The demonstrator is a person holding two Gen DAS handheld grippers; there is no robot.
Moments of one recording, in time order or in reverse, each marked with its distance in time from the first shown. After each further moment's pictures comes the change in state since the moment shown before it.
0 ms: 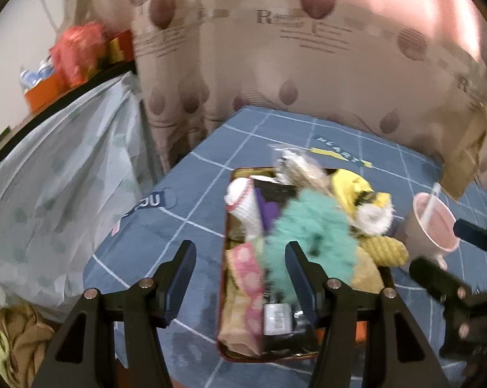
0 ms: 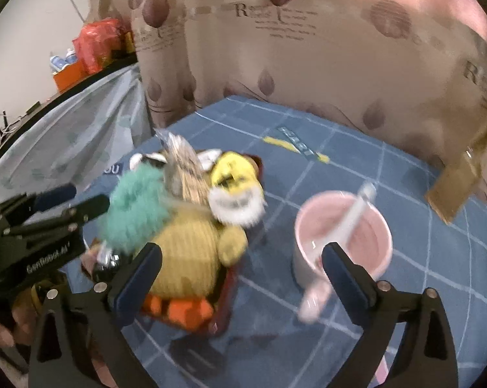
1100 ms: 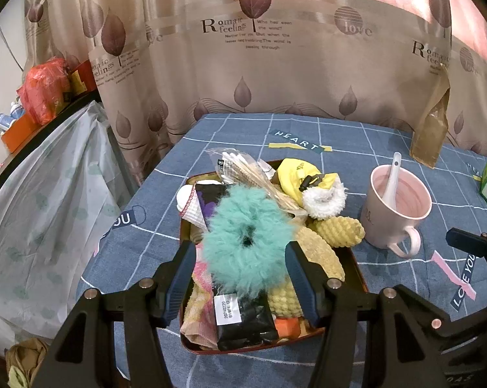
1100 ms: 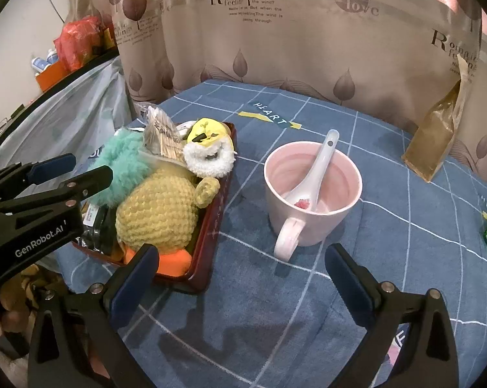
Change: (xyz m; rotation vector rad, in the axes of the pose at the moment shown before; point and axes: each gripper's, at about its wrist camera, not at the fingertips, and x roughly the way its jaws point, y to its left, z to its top) left arm -0.014 -0.042 -0.006 0.153 -0.018 -0.054; right arm -0.015 -0.010 -0.035 0.061 0.039 -0.065
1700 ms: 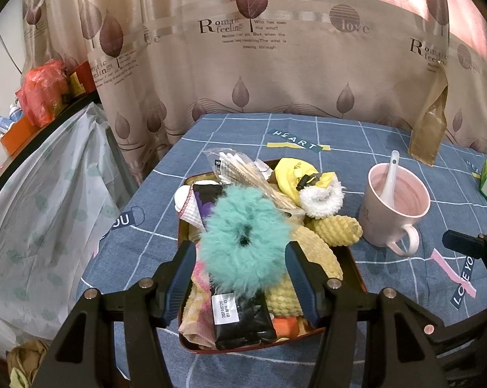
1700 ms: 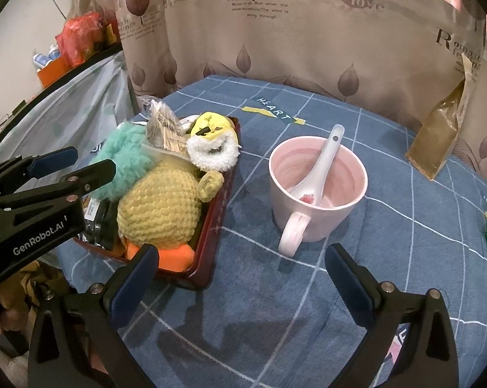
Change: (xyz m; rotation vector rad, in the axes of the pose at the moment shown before) left arm -0.001 -0.003 0.000 0.002 0.000 0.002; right arm 0.003 0.005 -0.004 -0.007 0.014 0.006
